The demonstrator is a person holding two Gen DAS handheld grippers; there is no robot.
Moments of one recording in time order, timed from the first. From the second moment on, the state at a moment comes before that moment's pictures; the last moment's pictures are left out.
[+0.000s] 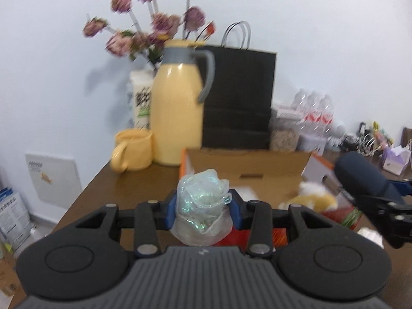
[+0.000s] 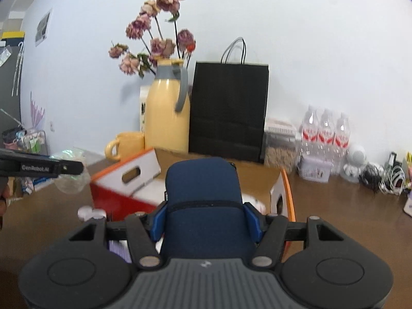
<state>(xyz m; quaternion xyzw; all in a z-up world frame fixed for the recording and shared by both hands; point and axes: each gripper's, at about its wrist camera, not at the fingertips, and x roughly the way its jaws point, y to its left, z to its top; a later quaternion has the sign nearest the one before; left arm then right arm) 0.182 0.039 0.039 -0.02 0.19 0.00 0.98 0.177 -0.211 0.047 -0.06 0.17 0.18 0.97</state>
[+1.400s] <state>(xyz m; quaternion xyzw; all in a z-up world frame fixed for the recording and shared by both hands) 0.302 -0.010 0.017 -0.02 0.16 0.07 0.98 0.341 -0.154 0.017 -0.04 0.24 0.13 0.96</state>
